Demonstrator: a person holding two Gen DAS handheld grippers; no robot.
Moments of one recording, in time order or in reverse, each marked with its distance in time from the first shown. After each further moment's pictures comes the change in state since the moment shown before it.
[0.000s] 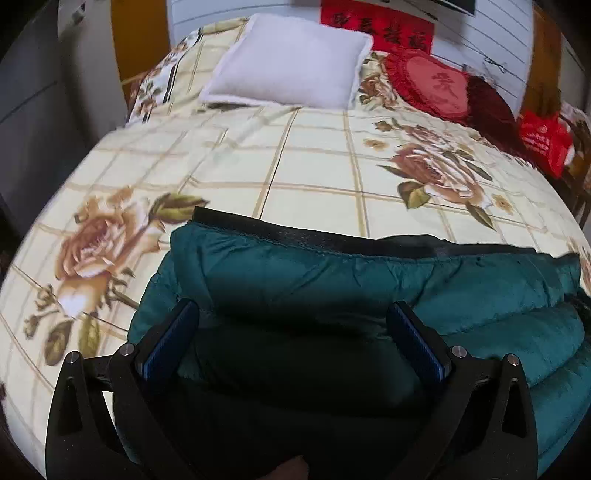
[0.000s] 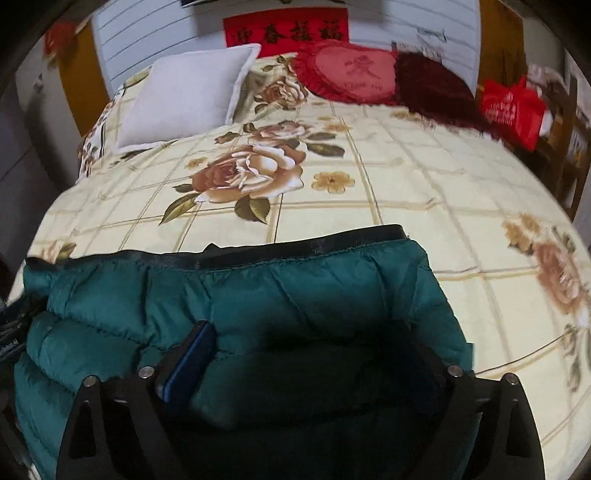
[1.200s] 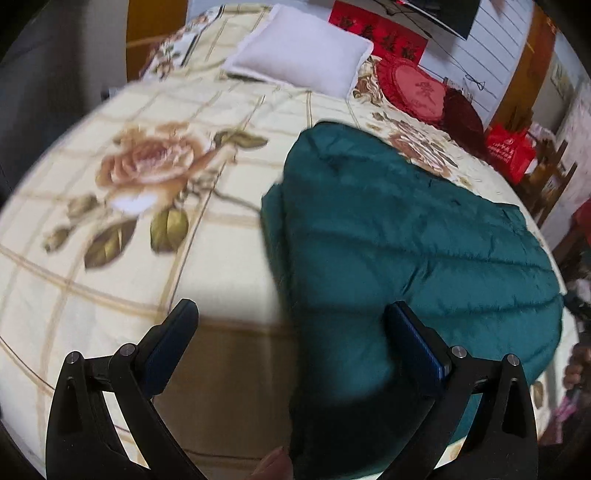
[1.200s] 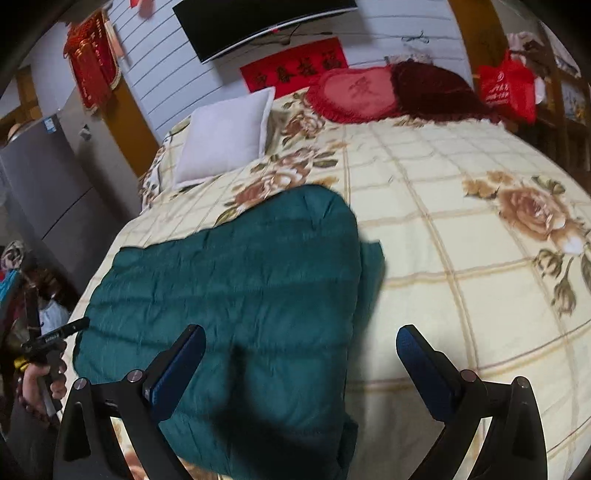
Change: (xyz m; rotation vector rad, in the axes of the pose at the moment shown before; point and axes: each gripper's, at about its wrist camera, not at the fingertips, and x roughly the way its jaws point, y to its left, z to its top) left arm -0.076 0.115 -0.084 -0.071 0.061 -0.218; right arm -0.107 -0.078 -0.092 0.065 -0.123 0.282
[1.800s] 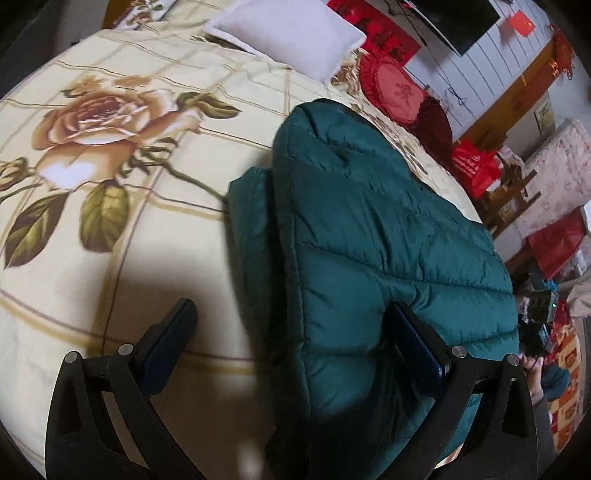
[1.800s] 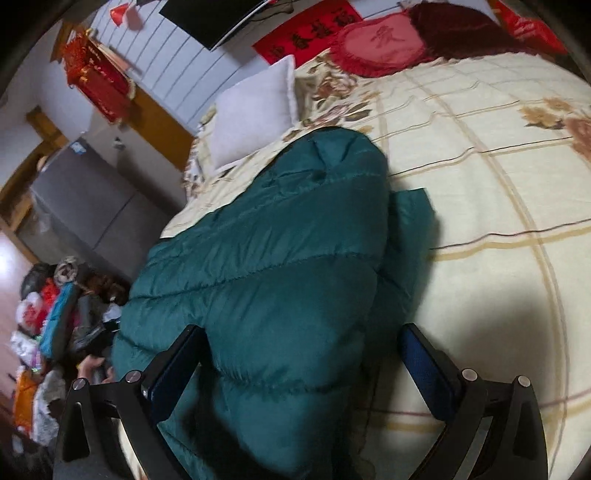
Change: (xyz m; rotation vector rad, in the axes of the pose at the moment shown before) left arm 0.040 0.014 0.025 -0.099 0.086 -0.244; right arm 0.064 -0.045 0.000 0.100 0.102 0.304
